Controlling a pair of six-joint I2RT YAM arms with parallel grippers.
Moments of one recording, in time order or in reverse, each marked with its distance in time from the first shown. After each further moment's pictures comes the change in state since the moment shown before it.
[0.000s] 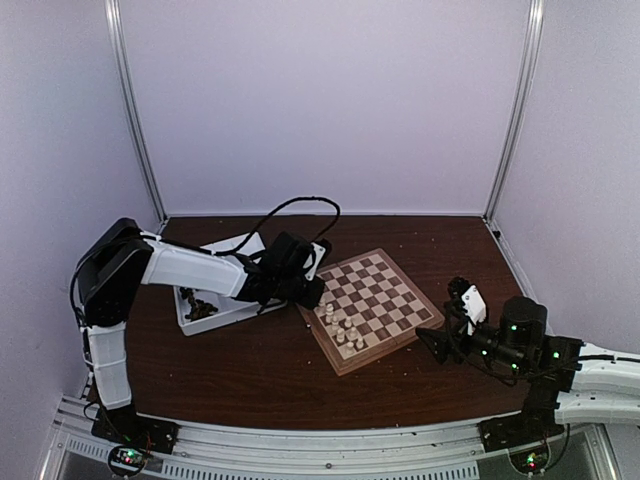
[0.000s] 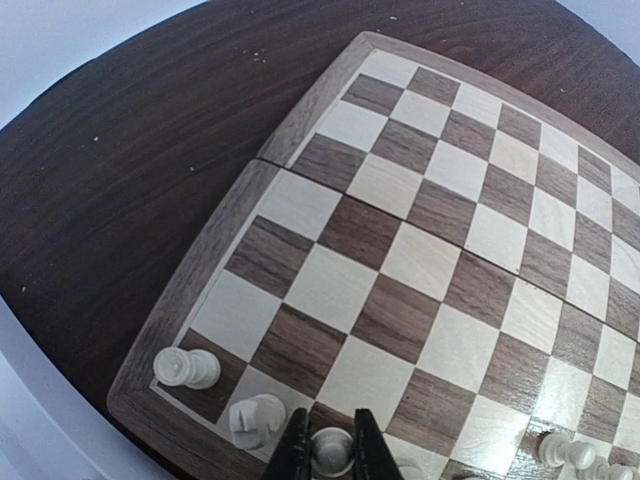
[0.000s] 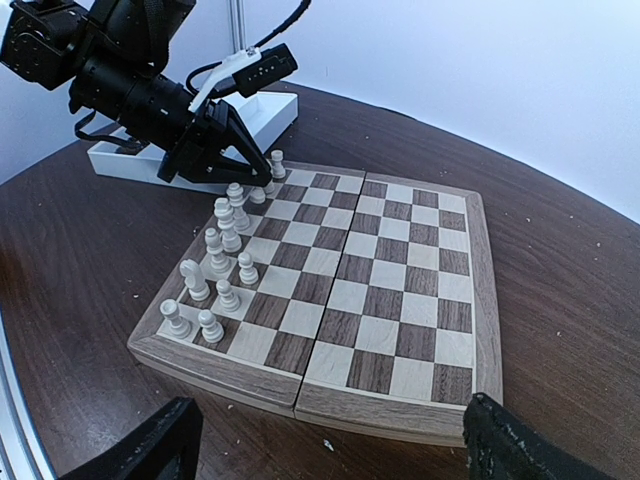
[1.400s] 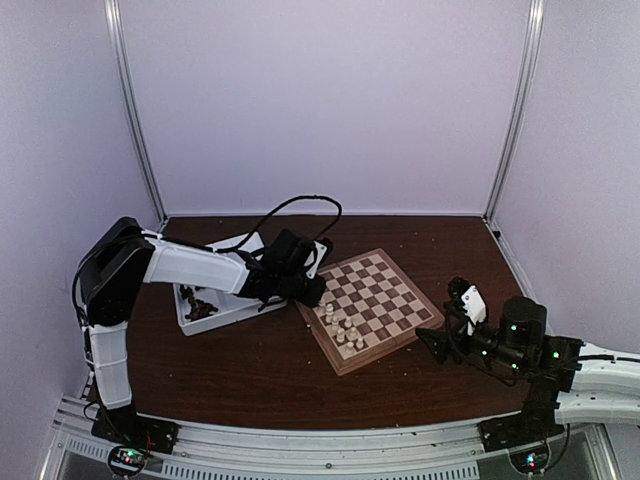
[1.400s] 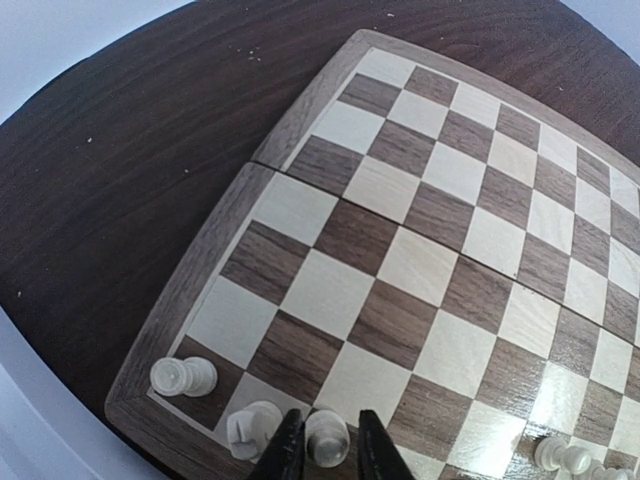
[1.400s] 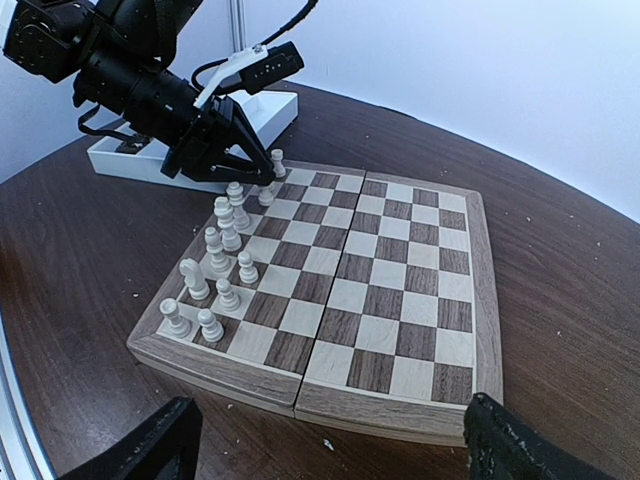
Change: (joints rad) left arm 0.006 0.015 0.035 -0.038 0.016 0.000; right arm 0.000 0.002 0.000 0.000 0.000 0.000
